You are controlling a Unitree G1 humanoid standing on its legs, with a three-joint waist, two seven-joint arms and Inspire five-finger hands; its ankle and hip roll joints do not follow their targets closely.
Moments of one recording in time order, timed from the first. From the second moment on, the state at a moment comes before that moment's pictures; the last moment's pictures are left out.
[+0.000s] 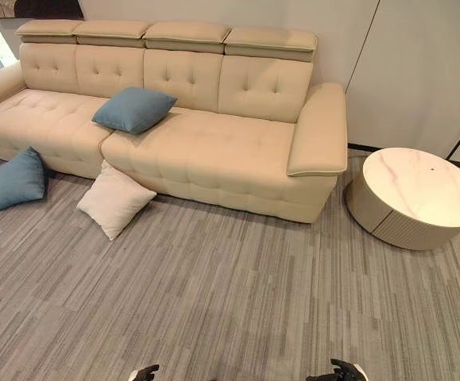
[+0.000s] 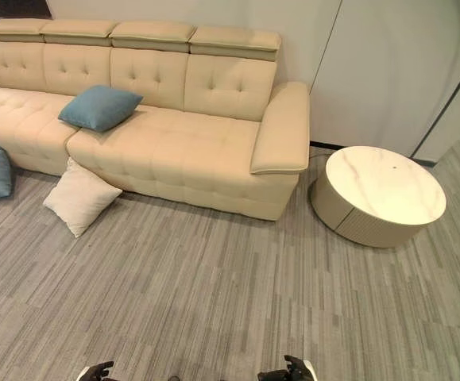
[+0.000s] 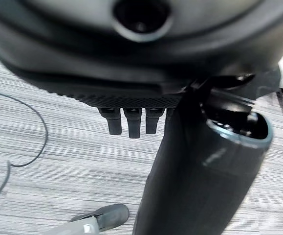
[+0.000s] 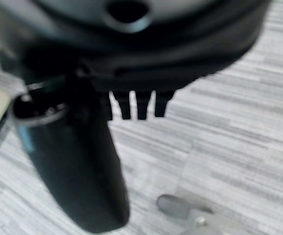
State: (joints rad) left arm 0.03 0.20 -0.18 1.26 -0.12 -0.07 0.17; right arm -0.04 -0.26 0.18 1.25 0.13 -0.04 -0.16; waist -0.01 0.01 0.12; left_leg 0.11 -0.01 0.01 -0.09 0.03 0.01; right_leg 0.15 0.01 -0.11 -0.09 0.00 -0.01
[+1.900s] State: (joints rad) left arm -0.10 0.26 -0.22 1.29 -0.16 -0.07 0.14; right arm -0.10 -0.21 0.27 1.23 0.09 -0.06 -0.16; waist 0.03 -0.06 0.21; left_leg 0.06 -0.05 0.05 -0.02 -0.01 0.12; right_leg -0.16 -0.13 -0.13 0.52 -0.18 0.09
